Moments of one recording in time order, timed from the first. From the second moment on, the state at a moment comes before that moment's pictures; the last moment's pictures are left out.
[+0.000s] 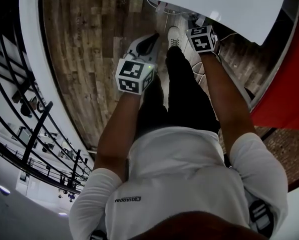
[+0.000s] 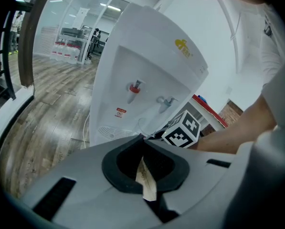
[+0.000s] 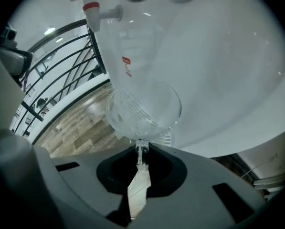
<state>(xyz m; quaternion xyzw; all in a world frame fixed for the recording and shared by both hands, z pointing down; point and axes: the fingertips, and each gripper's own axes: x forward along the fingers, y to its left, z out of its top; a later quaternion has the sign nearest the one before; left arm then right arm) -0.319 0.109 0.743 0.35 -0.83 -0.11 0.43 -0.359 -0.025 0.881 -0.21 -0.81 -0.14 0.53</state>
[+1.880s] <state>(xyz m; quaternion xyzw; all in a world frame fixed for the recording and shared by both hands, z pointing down) -0.289 0.194 0.628 0.34 -0.86 -0.06 0.37 -0.295 0.055 0.676 -0.25 -0.86 0.21 0.39</state>
